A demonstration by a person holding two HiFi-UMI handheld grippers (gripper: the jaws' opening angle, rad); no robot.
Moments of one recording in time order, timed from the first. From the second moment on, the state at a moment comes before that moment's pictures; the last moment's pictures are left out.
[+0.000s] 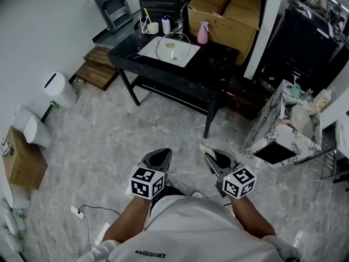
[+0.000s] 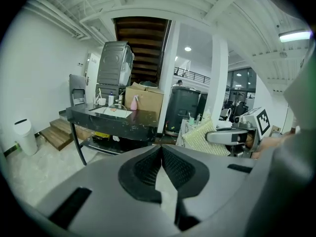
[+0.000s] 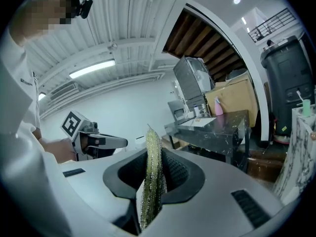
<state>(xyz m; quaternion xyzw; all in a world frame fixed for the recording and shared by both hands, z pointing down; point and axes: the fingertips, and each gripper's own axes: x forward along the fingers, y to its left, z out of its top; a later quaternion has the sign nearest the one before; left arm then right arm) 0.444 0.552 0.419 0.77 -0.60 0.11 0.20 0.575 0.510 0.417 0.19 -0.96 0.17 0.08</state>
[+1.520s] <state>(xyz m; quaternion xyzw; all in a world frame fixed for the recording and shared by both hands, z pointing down) 0.197 0.457 0.435 0.78 -0.58 0.11 0.21 0.330 0.411 0.424 0.23 -0.95 0.18 0.13</state>
